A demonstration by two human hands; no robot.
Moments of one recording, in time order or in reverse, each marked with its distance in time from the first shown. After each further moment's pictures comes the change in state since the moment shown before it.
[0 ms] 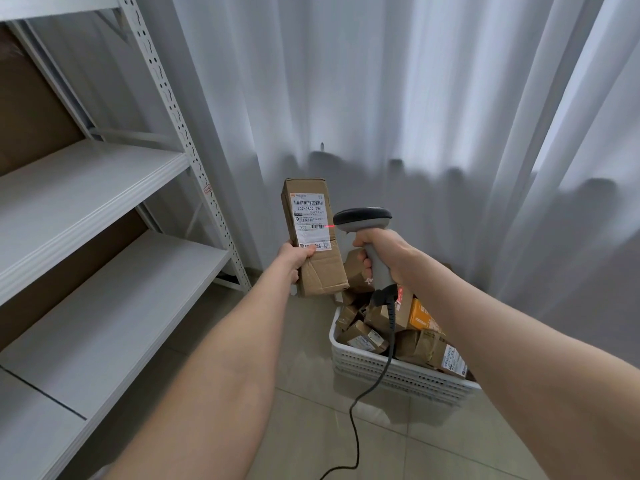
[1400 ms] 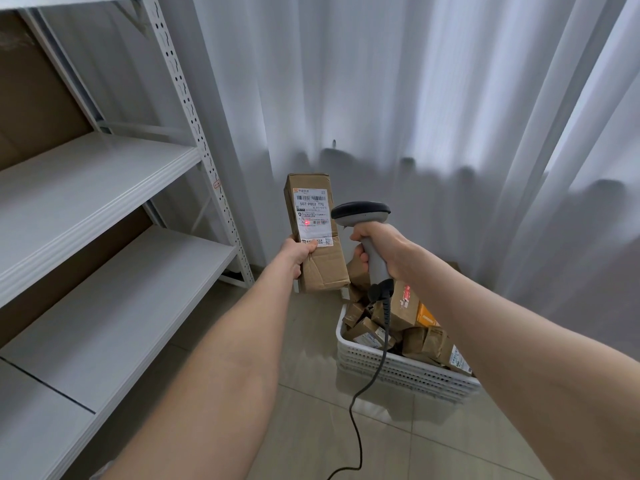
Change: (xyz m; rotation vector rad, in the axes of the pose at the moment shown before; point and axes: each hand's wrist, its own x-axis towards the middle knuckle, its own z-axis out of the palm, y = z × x) left_hand -0.009 0.005 -0.037 0.004 -0.012 0.031; right_hand -0.016 -0.009 0.051 -0.013 -0.007 -0.018
